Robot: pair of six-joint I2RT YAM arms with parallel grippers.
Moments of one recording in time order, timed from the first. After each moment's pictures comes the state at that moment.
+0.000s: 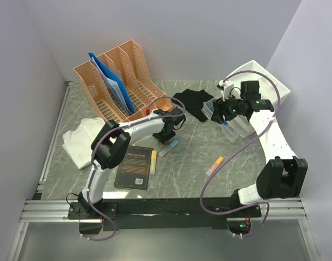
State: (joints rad) left arm -0.80 2.14 1.66 -0.85 -0.39 -1.41; right arm 0.01 1.43 1.30 -0.74 -0.53 -0.40
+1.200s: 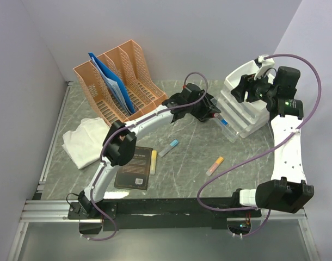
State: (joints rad) left arm -0.83 2.28 2.06 -0.26 0.23 -1.28; right arm -0.19 1.31 1.51 -0.65 -0.58 -0.17
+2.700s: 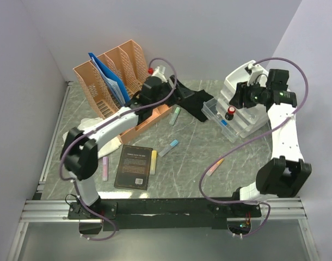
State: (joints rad) left arm -0.68 1.84 1.55 0.08 0.16 -1.01; right arm -0.21 1.44 1.53 -0.80 -0.62 -0.28
